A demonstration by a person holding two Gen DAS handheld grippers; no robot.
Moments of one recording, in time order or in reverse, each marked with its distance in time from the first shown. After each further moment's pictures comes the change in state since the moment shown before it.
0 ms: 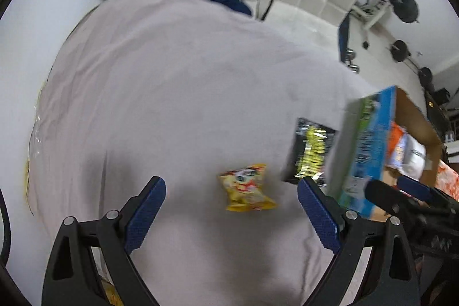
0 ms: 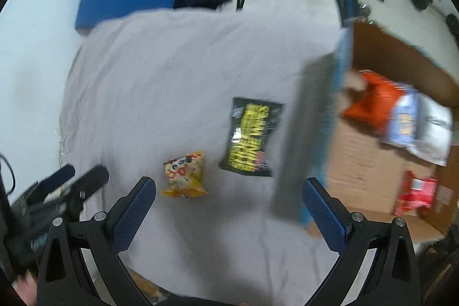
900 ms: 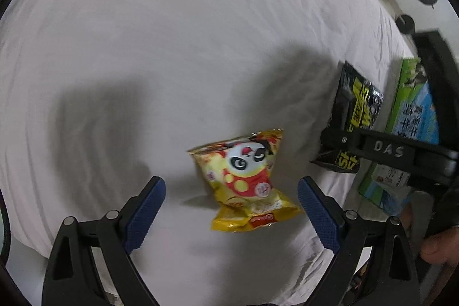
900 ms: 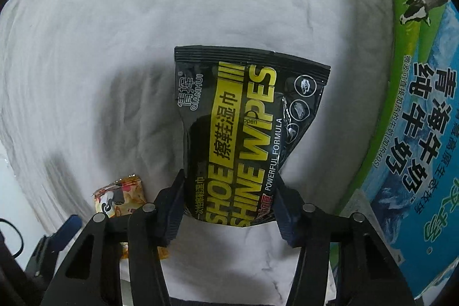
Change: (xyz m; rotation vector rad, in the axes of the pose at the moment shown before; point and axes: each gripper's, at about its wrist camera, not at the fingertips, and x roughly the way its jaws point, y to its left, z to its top) left arm 0.146 -0.001 -0.009 -0.034 0.348 -0.125; right arm 0.208 -0.020 0.050 0.151 0.404 -0.135
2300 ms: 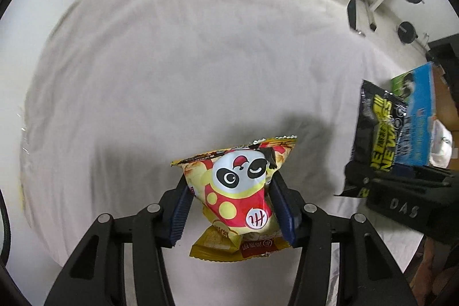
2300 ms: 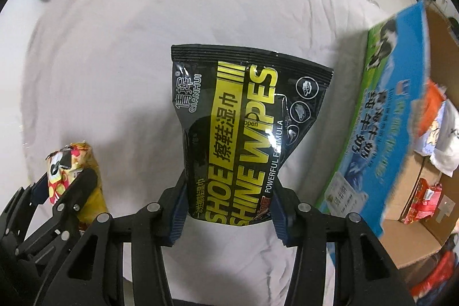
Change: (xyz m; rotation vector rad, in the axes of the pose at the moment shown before) left arm -0.115 -0.006 -0.034 0.102 -0.328 0.178; right arm -0.089 0.035 -0.047 -0.147 -0.196 -0.010
